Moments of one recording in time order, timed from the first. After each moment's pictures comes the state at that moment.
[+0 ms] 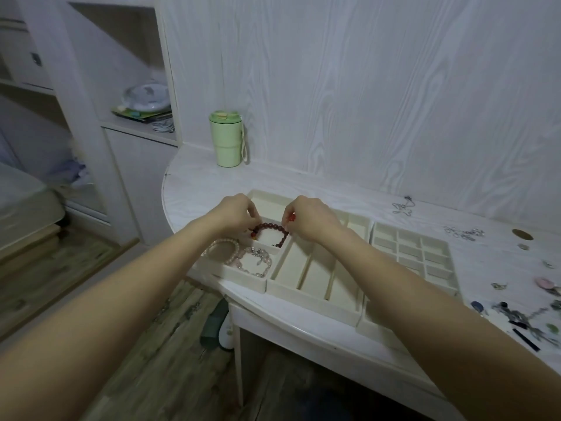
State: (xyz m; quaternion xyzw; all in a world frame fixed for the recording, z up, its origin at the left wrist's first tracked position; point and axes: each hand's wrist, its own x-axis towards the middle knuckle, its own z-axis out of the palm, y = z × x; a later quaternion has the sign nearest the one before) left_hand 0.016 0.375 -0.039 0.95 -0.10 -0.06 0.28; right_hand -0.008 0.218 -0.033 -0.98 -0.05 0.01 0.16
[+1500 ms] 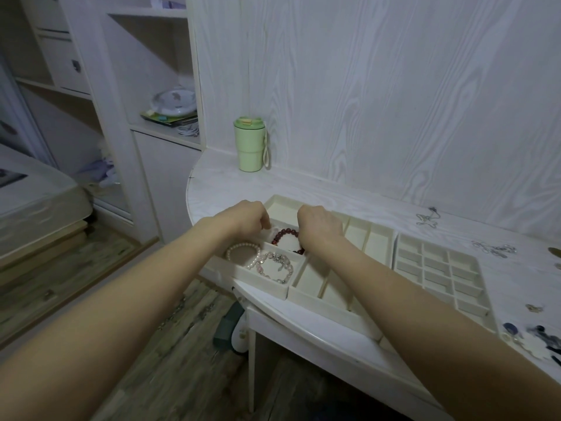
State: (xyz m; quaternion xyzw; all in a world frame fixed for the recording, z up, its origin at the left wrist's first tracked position) left_hand 0.033 0.401 -0.050 0.98 -0.15 -0.07 0.13; right_hand -0.014 0.253 -0.032 -1.00 -0.03 -0.01 0.02
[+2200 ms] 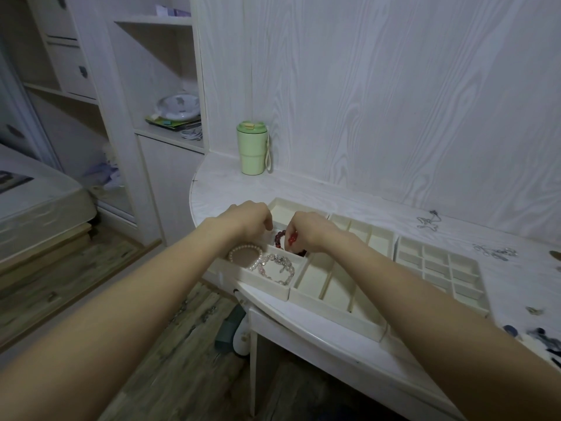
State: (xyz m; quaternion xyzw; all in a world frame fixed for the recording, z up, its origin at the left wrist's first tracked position) left_hand 0.042 0.405 -0.055 0.98 -0.14 -0.06 0.09; right_hand -0.002 0.251 -0.032 -0.98 -0.13 0.09 0.11
